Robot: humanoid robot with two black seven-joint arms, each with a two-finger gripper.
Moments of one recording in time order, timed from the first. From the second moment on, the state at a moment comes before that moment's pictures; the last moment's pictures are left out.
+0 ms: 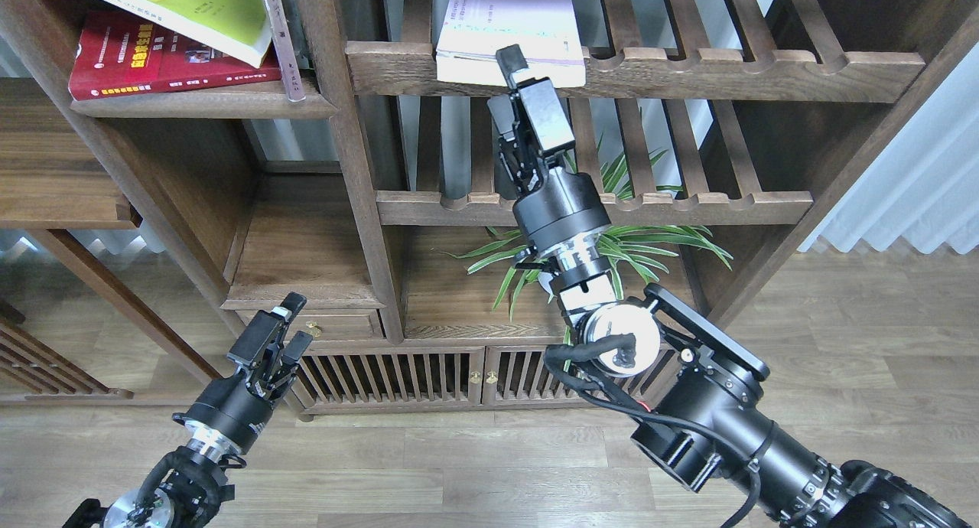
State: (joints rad) left arm 0.06 0.00 -1.40 -1.10 -0.12 -0.49 0.34; right arm 0.47 0.02 0.79 1.42 0.19 0.24 0.46
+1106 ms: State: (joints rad) left arm 0.06 0.00 -1.40 -1.10 -0.12 -0.49 0.34; right arm 0.57 0.01 0.84 1.37 0.25 0.02 0.46
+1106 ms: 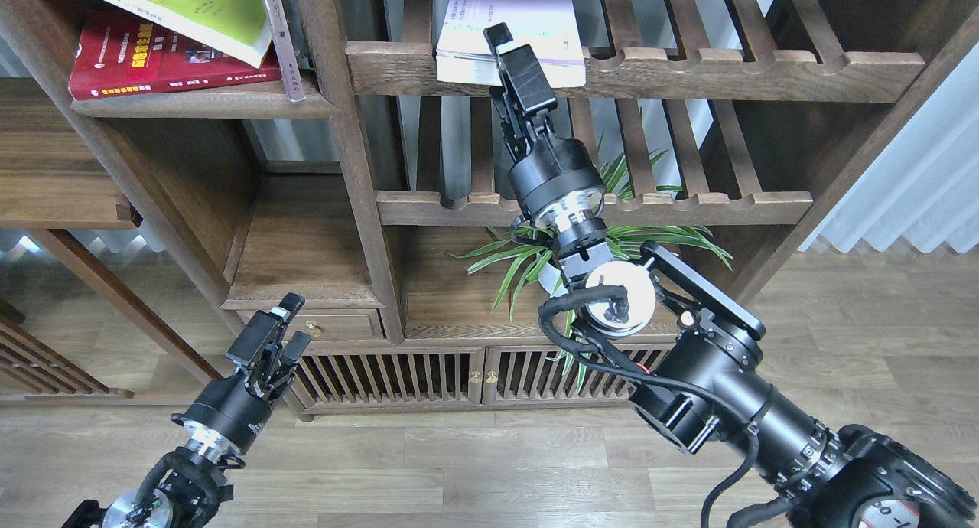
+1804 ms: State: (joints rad) left arm 0.07 0.00 -1.40 -1.10 -0.12 -0.49 0.34; right arm 0.59 0.02 0.86 1.38 0.25 0.01 0.46
